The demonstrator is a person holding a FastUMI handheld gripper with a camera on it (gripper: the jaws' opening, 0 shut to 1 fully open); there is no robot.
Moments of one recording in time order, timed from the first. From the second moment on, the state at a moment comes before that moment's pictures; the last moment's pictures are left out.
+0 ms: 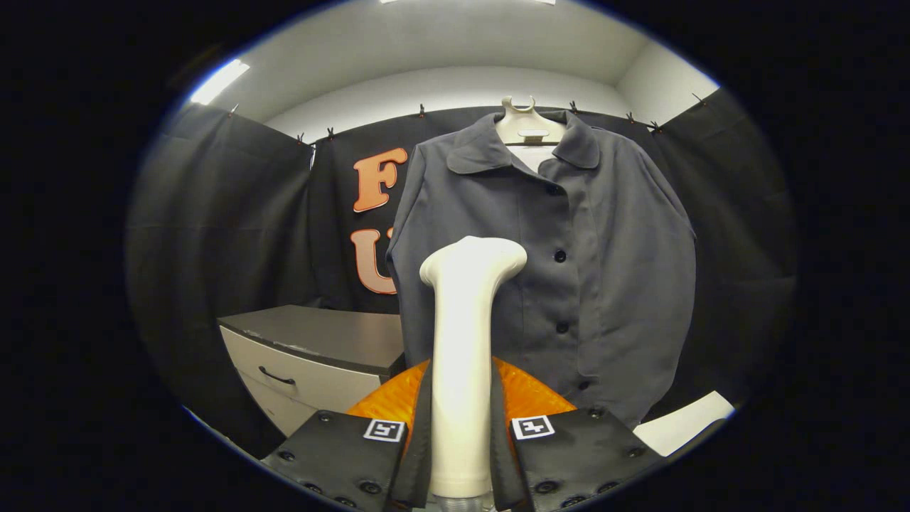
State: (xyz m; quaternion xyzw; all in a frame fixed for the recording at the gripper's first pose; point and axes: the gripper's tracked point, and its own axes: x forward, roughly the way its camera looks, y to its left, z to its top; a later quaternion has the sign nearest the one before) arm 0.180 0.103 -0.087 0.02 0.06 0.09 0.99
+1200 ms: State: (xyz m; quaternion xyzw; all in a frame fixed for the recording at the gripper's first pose) arm 0.102 0.096 -0.214 0.01 0.18 0.08 0.98
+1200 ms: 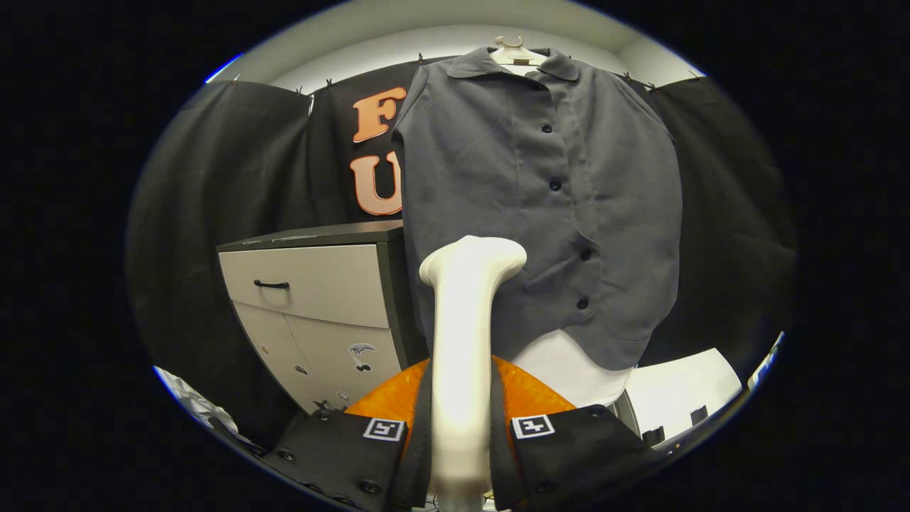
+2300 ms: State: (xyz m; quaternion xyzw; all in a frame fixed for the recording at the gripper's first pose) arm 0.099 -0.049 0.034 0.04 0.00 0.05 1.00
